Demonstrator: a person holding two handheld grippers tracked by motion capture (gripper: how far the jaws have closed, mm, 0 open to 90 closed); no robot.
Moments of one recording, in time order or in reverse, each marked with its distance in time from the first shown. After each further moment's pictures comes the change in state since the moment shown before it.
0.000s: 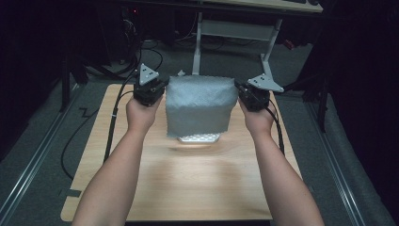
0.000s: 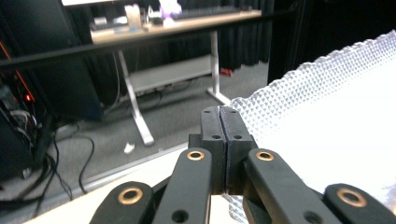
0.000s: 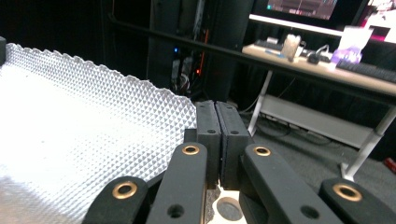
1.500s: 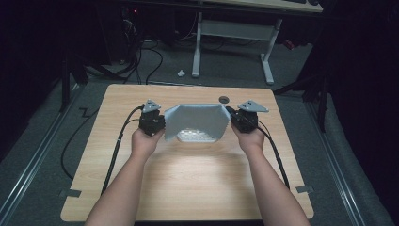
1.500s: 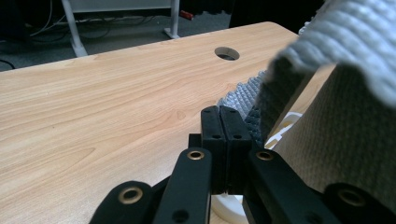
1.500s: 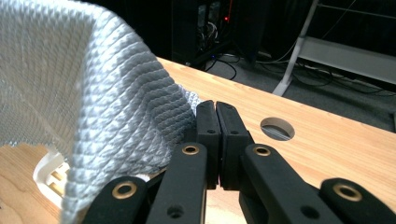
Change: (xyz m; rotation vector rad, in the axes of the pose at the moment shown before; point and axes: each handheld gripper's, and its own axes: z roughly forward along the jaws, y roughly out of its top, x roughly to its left) left arm -0.013 -0.109 0.014 0.186 -0.190 -0.166; right arm 0.014 -0.094 0.020 0.178 0.117 0.071
